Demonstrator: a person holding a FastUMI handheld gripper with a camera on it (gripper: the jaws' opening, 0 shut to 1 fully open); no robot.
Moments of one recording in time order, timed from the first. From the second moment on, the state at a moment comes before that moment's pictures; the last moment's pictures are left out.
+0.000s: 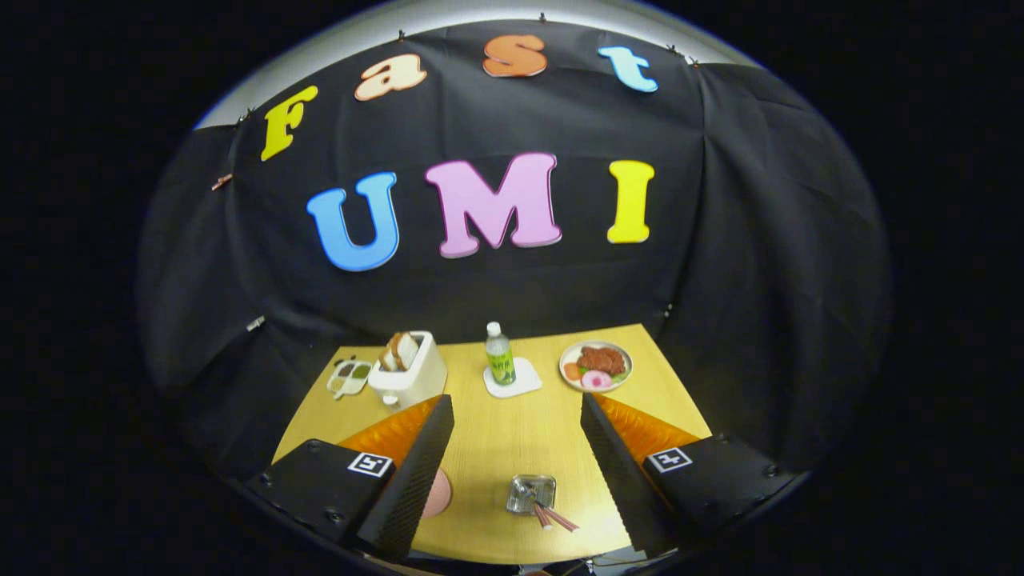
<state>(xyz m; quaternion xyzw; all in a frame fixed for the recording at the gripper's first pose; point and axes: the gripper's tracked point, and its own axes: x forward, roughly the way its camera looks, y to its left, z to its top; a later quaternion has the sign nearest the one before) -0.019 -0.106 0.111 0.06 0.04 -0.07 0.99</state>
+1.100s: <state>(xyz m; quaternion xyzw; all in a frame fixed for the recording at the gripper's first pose) -0.045 -0.086 0.124 0.07 -0.11 -0.15 0.98</state>
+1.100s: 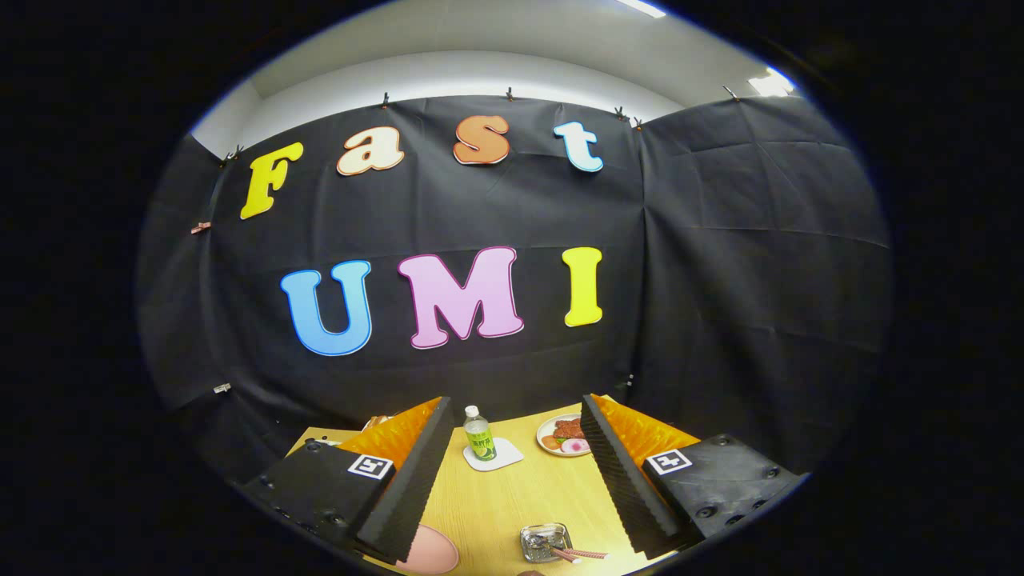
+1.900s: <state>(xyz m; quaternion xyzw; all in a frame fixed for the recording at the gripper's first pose) -0.036 -0.050 0.104 0.04 -0.12 -0.10 0.99</state>
